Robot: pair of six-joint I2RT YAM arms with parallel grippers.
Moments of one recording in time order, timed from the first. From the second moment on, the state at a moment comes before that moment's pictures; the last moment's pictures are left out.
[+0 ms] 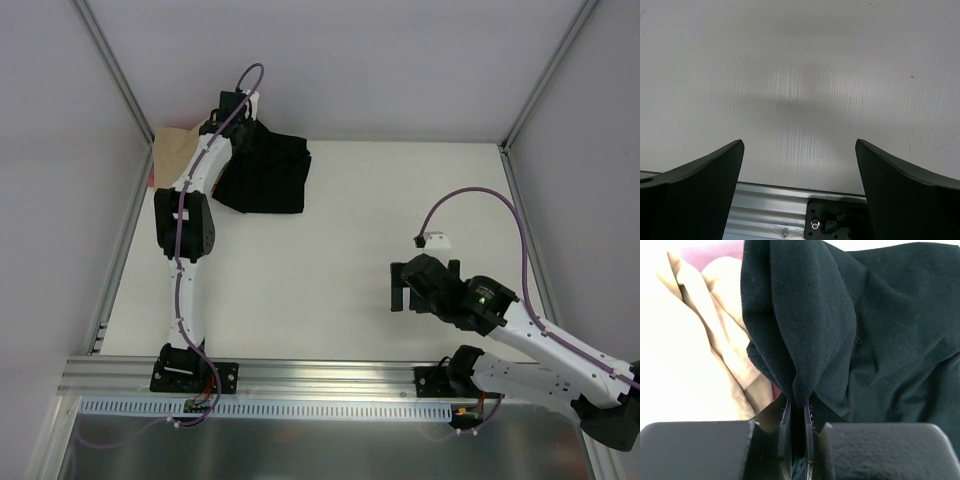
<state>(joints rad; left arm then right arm) -0.14 2.35 2.20 -0.56 -0.10 0.10 0.95 0.83 0.83 -1.01 0.49 0.71</state>
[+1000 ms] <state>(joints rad) 0.06 2.31 2.31 -0.53 -0.08 0.18 0.86 0.88 0.78 -0.99 0.43 0.66</state>
